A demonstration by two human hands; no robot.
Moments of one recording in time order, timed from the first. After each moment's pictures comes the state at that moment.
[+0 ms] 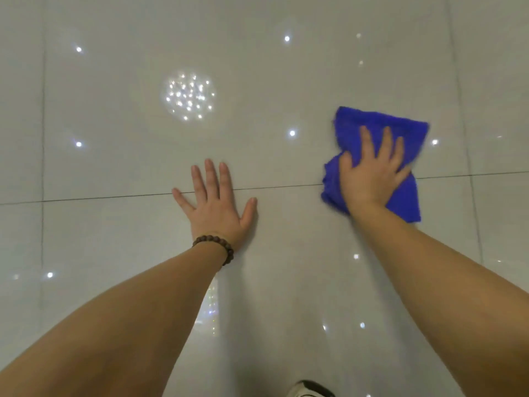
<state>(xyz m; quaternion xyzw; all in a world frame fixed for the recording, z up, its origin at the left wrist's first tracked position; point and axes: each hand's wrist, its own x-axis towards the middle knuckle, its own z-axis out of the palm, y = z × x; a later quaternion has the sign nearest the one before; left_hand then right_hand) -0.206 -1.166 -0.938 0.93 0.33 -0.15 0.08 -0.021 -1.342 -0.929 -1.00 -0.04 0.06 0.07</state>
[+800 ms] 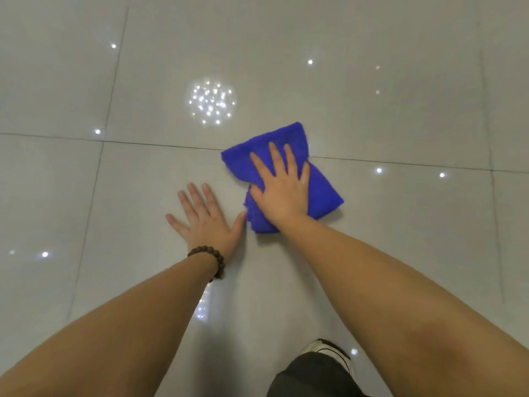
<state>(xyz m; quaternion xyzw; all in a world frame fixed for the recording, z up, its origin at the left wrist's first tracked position) -0.344 -1.174 -0.941 0.85 0.47 -0.16 0.14 -0.198 -1.239 -0.921 -0.91 -0.38 0.14 0.01</state>
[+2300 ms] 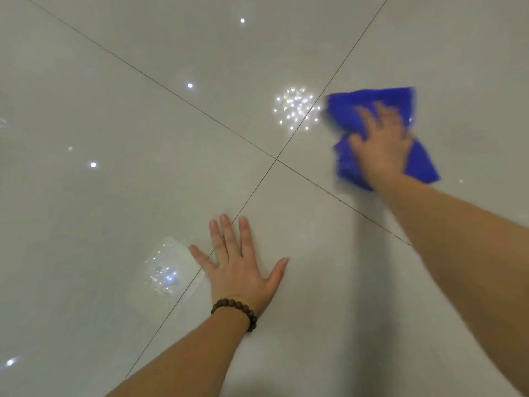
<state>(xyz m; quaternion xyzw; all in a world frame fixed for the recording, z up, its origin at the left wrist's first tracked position) -0.464 -1.065 -0.942 0.77 0.61 -0.11 0.14 -0.161 -0.954 -0.926 -0.88 -0.47 0.11 0.04</state>
